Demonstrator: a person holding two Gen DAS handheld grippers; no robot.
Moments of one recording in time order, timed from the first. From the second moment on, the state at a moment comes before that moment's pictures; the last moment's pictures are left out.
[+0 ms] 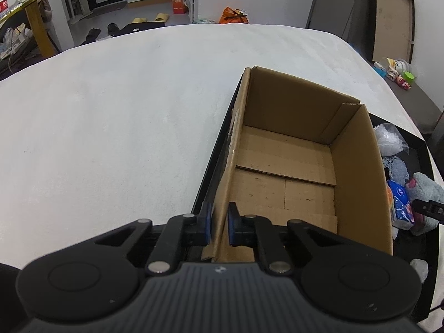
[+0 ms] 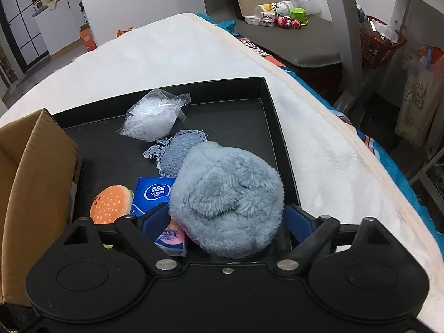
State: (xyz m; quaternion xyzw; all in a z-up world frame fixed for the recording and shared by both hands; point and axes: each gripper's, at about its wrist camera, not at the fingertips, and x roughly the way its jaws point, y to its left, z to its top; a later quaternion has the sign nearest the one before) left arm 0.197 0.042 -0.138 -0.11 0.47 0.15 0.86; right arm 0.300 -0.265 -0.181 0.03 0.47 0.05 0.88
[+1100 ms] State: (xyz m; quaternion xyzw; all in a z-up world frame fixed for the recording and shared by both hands) left arm 0.193 0.045 -0.135 -0.08 0.47 0.11 0.87; right arm 0.251 -0.215 -0.105 0.06 0.41 0.09 0.91
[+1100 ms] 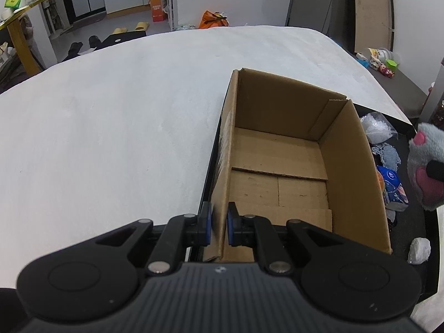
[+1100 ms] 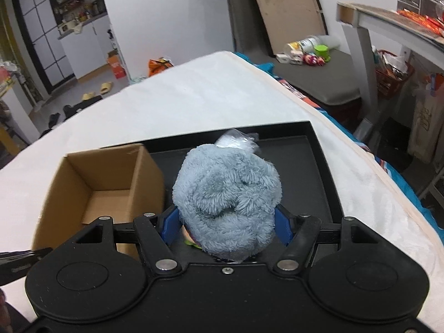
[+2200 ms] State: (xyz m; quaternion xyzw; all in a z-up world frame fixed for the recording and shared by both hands) left arm 0.193 0.075 -0.139 -0.14 0.47 0.08 0.87; right arm 0.227 -0.115 -0.078 0.03 0.39 0.23 0.89
